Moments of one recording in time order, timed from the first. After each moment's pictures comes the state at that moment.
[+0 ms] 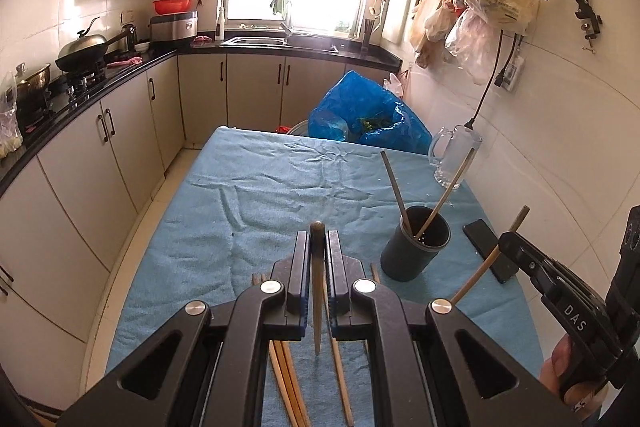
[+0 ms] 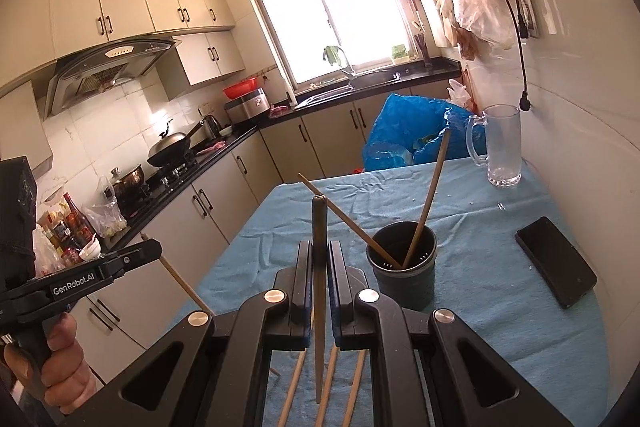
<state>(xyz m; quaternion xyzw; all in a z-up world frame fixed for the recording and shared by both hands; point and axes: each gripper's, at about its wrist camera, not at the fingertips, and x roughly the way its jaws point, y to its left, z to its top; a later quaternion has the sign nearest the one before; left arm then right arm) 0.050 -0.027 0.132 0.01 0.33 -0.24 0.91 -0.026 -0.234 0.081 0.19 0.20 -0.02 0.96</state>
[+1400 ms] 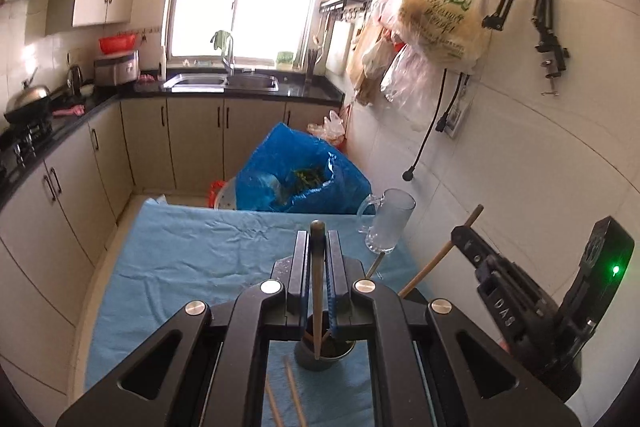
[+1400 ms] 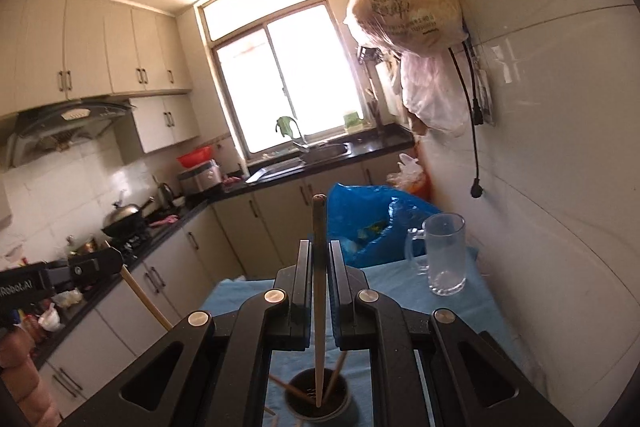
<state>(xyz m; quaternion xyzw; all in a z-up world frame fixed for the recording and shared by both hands) 0.099 -0.156 0.232 0.00 0.29 -0.33 0.90 0.005 -0.328 0.168 0.17 0.11 -0.13 0.97</state>
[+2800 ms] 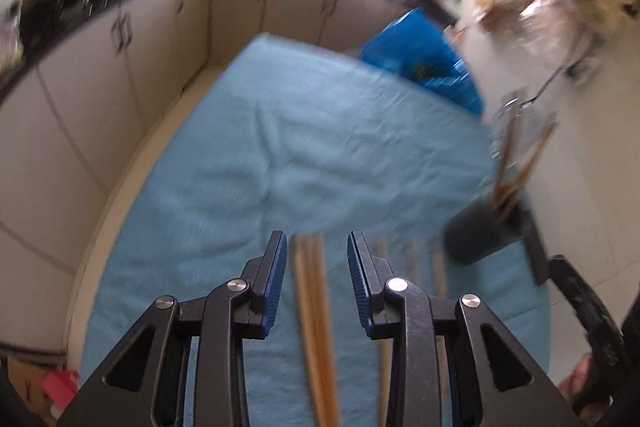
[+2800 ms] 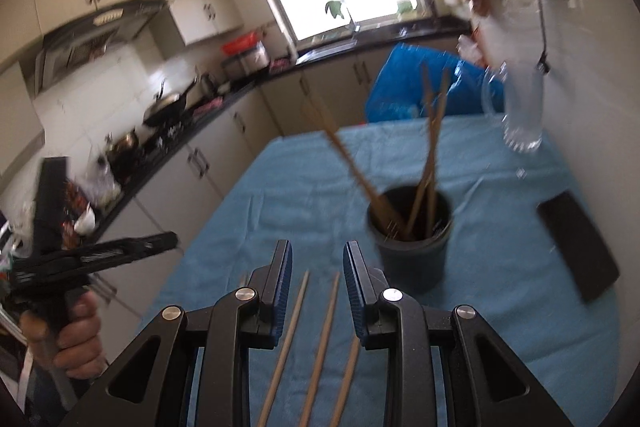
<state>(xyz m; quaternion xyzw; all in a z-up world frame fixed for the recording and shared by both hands) 0.149 0.003 0.027 -0.05 0.48 -0.18 0.86 0.020 -0.233 0.041 0.19 0.30 0.01 0.94</state>
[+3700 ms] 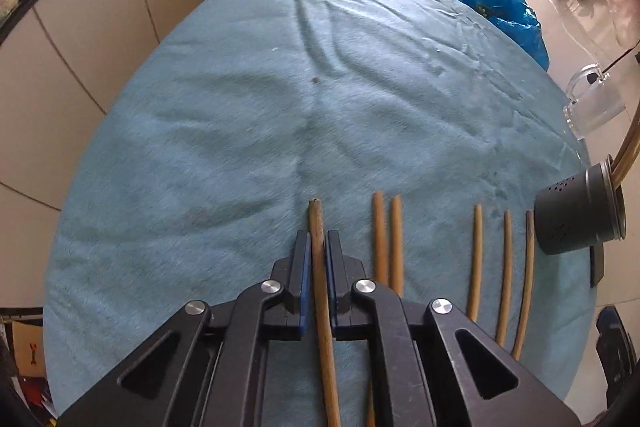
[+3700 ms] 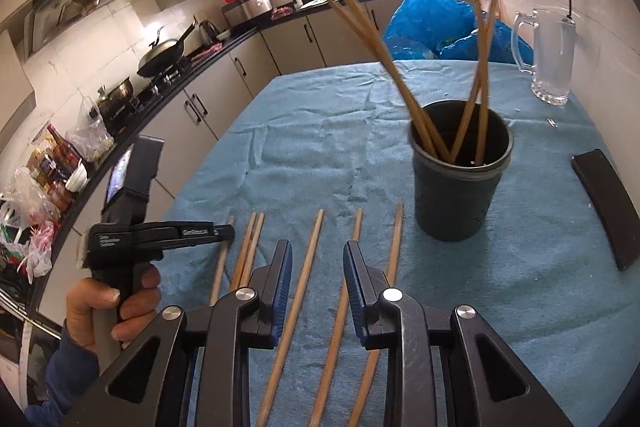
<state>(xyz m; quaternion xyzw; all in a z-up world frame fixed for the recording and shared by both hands) 0.192 -0.006 -0.059 -0.03 0.57 -0.12 0.81 0.048 -0.203 -0.001 0.17 0.38 0.02 0.91</state>
